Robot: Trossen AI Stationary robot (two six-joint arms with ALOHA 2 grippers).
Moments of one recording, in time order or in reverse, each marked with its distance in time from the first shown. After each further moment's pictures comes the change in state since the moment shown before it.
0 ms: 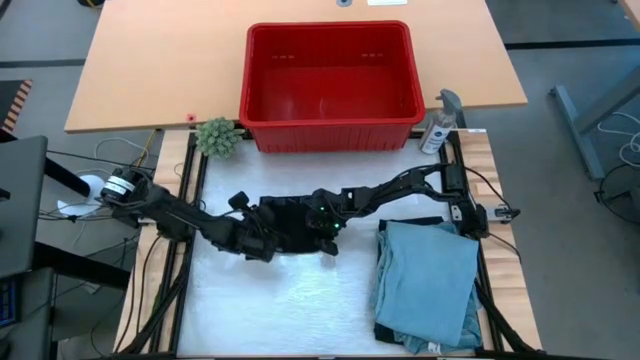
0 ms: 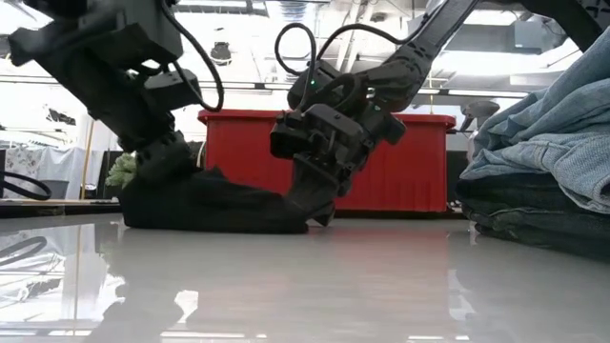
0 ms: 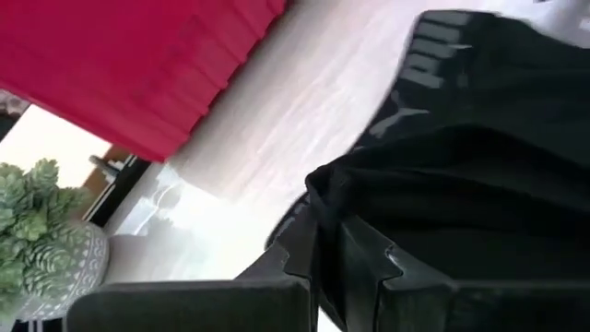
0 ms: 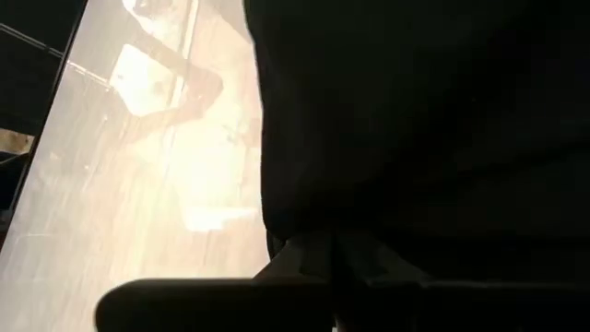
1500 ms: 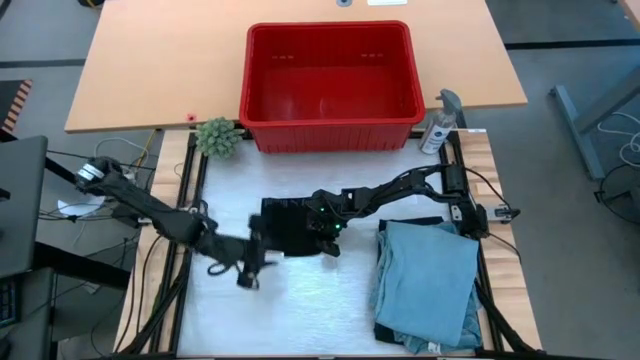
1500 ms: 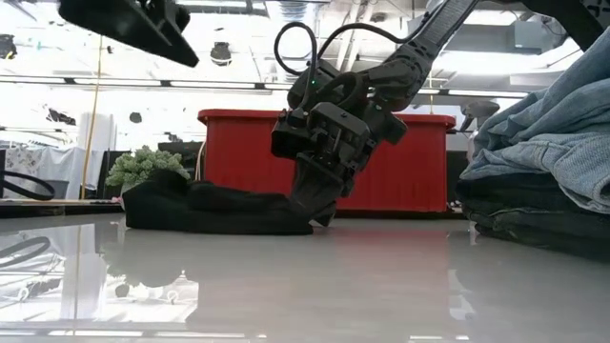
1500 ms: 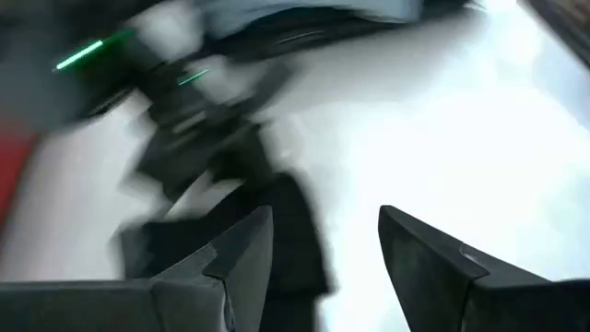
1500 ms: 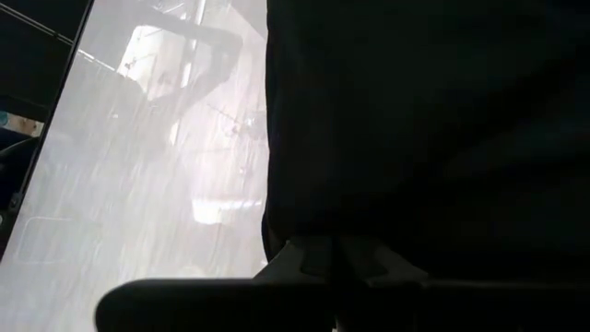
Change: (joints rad) left arm -0.171 -0.372 0.095 0.151 0.607 0.600; right arm 0.004 0.000 0.000 -0.013 -0.029 -0.022
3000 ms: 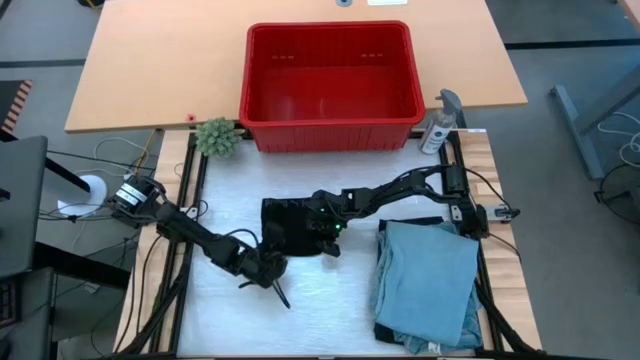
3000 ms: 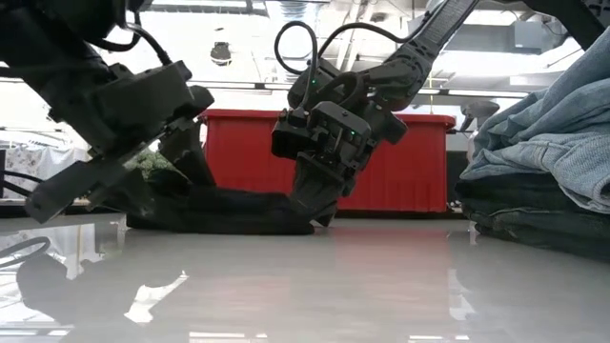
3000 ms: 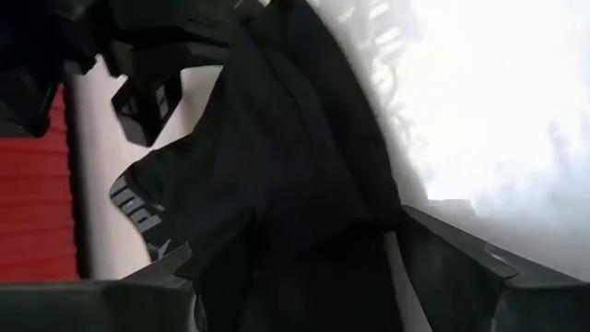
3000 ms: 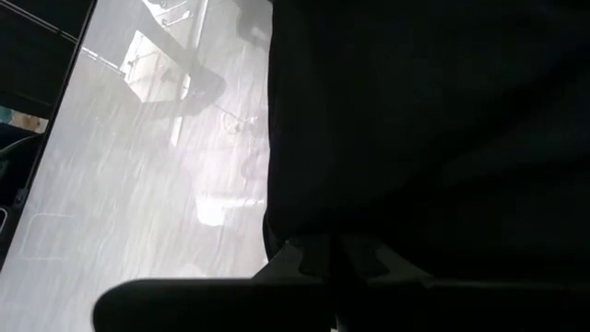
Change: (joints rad) left arm -0.003 0.506 -0.070 0.221 -0.283 0.308; right arm 0.000 0.000 0.000 0.007 -0.022 0.008
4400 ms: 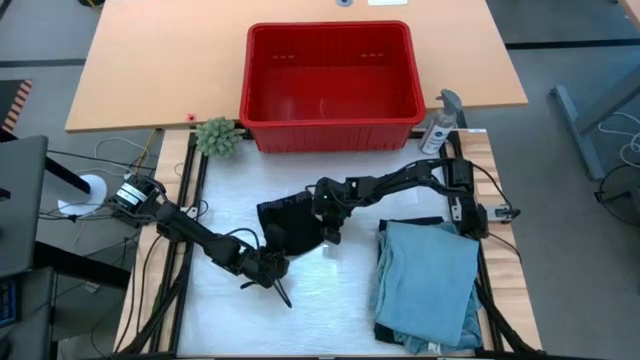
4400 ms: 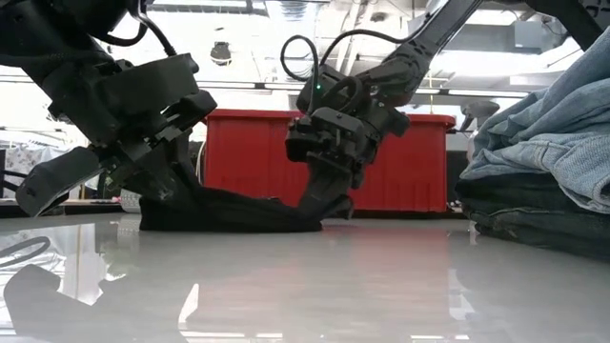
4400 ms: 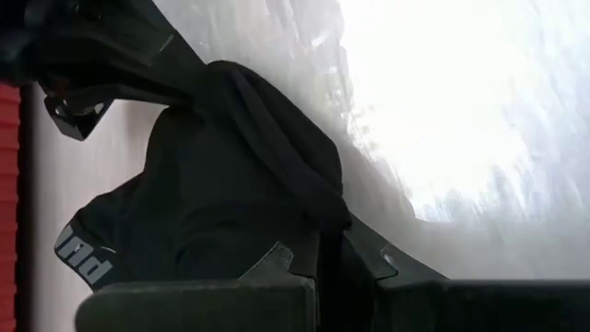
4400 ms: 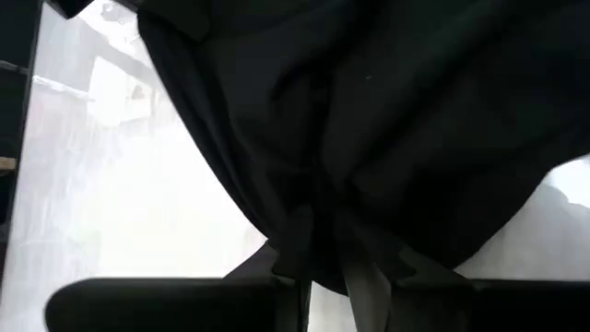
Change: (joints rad) left arm 0.001 0.000 0.016 0.016 0.085 -0.089; right arm -0.088 -0.101 -0.003 -0.093 0.042 0.074
